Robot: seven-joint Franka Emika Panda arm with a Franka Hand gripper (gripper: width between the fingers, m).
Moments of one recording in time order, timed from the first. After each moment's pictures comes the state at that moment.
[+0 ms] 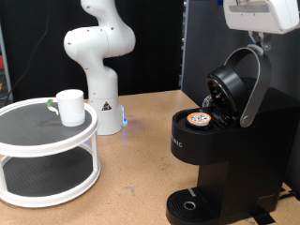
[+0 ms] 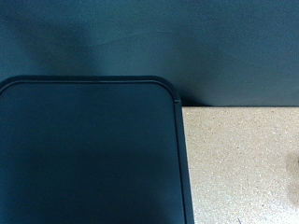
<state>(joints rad) 0.25 -0.12 0.12 -2.01 0.31 2.16 -0.51</state>
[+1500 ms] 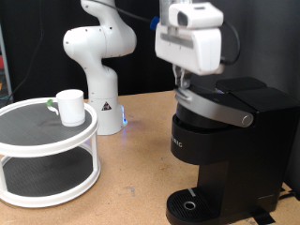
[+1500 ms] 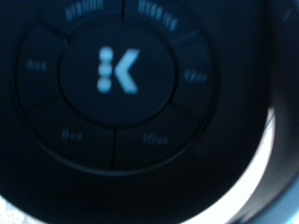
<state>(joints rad) 0.13 -0.17 0.01 -2.18 0.02 2.11 -0.72</state>
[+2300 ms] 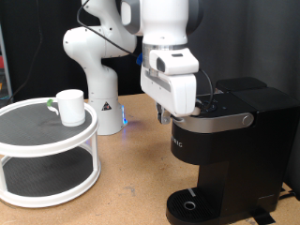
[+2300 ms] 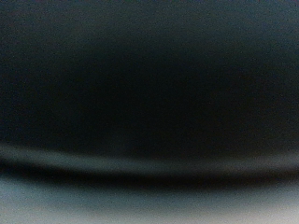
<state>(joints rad) 0.09 -0.12 -0.01 -2.34 -0.03 2.34 -0.72</state>
